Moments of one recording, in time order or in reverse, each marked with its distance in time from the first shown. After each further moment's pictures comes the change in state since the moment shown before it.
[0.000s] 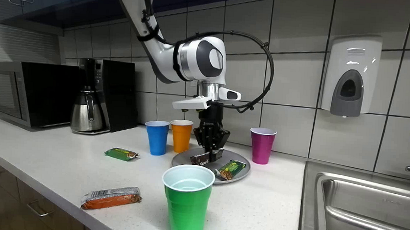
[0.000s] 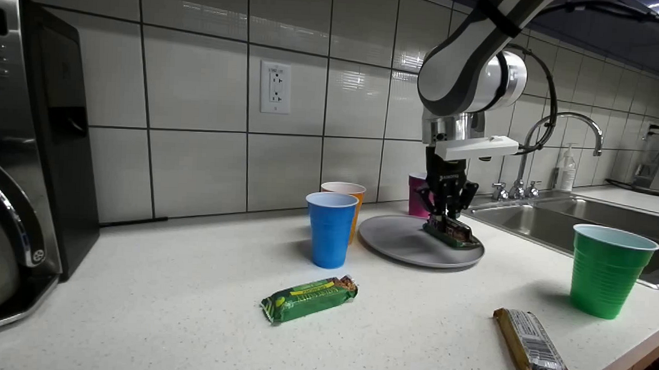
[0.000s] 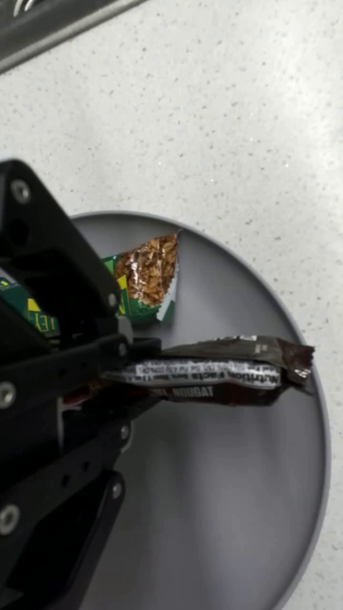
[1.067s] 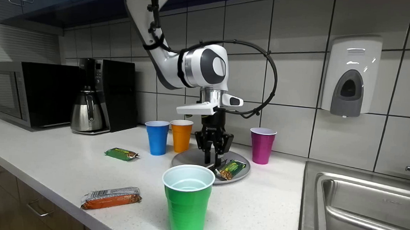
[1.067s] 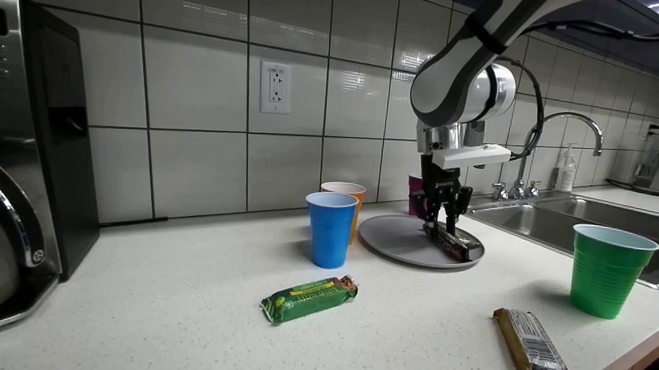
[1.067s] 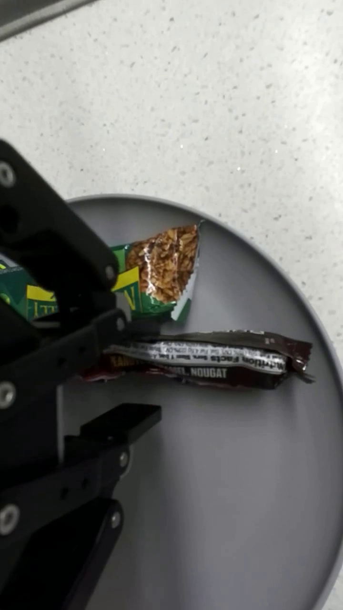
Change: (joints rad) arm -0.003 0.067 -0.001 0.060 0.000 -0.008 -0.068
